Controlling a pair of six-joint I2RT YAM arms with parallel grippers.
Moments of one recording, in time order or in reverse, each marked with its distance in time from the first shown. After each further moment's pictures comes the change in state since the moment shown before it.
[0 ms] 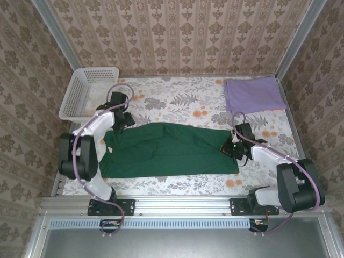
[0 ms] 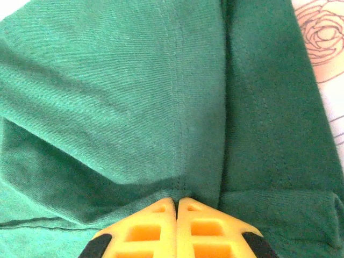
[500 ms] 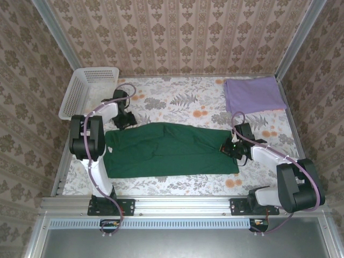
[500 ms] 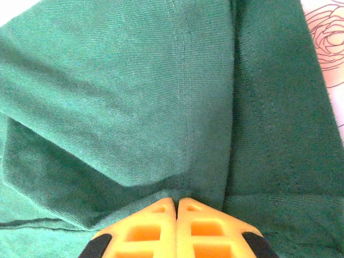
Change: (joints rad) left arm 0.044 0.258 0.164 -0.037 0.157 0.082; right arm 0.005 0.000 -0.002 0.010 0.000 0.000
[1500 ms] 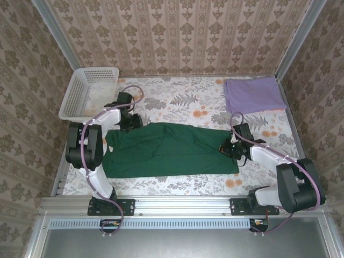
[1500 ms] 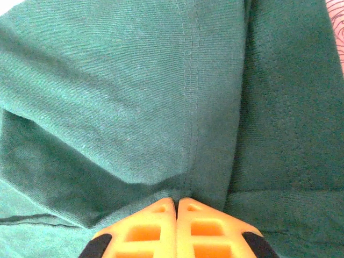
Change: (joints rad) left arm -0.083 -0.149 -0.141 0.100 0.042 0.072; right arm 0.021 0.001 0.000 0.000 0.005 0.000
